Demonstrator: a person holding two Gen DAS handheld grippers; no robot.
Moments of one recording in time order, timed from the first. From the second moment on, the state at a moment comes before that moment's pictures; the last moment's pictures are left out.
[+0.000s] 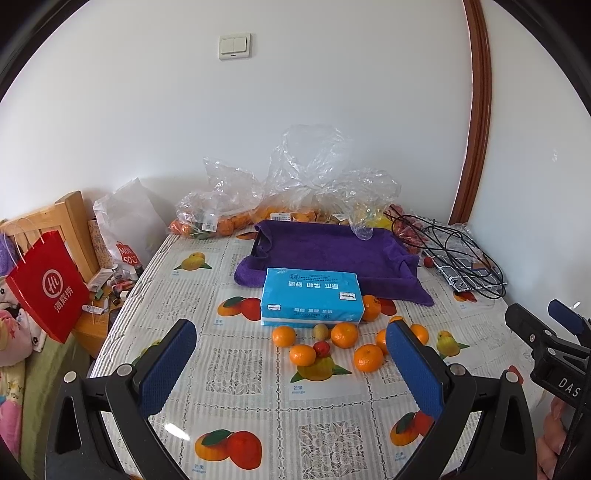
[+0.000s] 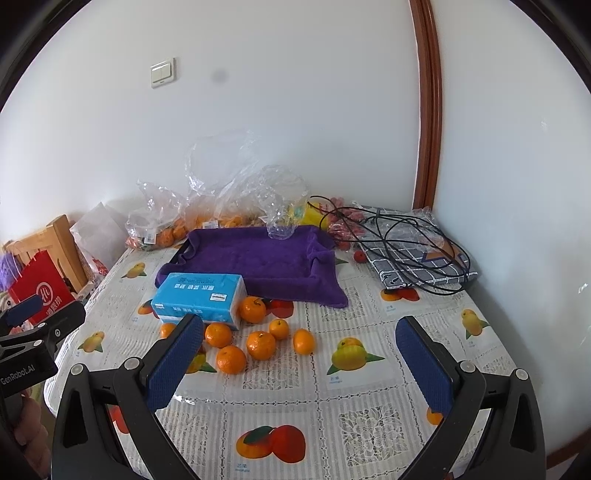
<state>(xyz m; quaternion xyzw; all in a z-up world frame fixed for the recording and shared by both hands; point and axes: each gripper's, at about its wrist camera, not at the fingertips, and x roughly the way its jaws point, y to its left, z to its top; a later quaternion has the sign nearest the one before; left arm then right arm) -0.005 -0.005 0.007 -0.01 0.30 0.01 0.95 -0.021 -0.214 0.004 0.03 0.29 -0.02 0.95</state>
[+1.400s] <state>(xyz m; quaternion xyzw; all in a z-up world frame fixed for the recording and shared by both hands) -0.011 -0.007 0.009 -0.02 0.30 0.00 0.95 -0.027 -0.211 0.004 0.03 0.29 -0.02 0.96</state>
